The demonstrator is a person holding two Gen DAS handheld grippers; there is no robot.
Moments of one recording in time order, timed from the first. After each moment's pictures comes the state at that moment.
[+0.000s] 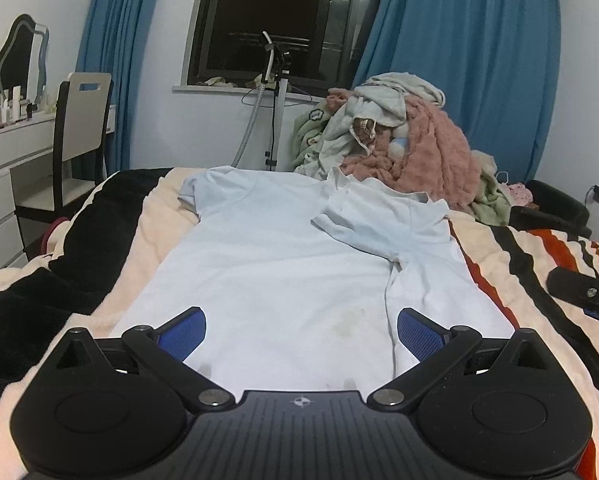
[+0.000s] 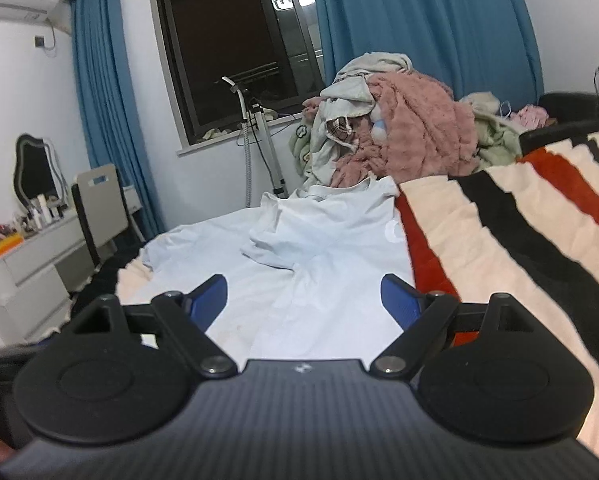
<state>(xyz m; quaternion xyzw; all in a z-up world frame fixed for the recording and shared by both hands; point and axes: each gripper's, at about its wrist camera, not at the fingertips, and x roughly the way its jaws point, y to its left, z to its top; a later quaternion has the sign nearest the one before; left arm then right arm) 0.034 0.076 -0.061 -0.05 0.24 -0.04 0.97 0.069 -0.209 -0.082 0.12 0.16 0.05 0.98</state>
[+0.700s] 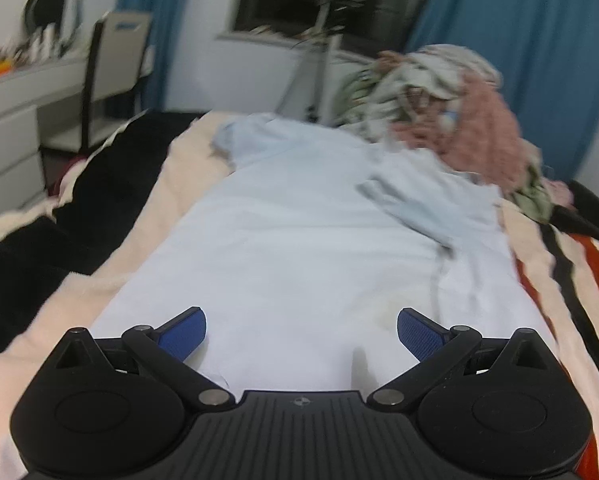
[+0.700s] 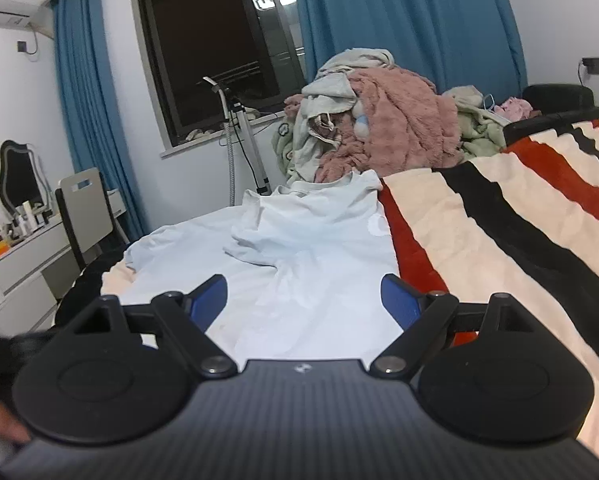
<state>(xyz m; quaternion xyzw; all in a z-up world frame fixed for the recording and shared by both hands) 0.103 0.102 -0.085 -0.12 0.32 0.03 0.94 0.075 -0.215 -0.091 0.14 0.16 0.03 0.98</state>
